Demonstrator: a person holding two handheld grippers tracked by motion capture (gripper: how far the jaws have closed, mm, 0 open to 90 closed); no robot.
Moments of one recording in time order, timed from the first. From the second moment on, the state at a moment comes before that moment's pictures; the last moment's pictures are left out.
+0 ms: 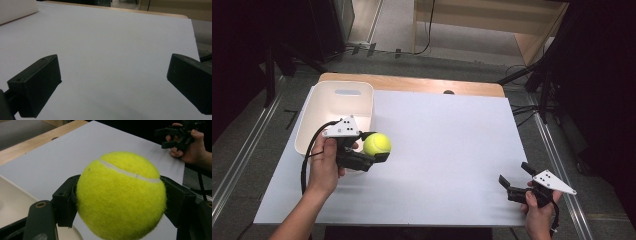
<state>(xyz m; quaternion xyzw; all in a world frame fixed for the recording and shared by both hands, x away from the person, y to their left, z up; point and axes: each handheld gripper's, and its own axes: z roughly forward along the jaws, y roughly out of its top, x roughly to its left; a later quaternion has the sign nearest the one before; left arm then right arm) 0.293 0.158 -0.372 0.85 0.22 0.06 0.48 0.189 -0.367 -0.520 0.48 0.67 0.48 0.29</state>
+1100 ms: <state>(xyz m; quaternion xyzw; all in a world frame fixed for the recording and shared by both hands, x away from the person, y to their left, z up) 0.299 0.191 -0.361 0.83 0.25 0.09 0.49 0.189 -0.367 -0.520 0.48 0.67 0.48 0.29</state>
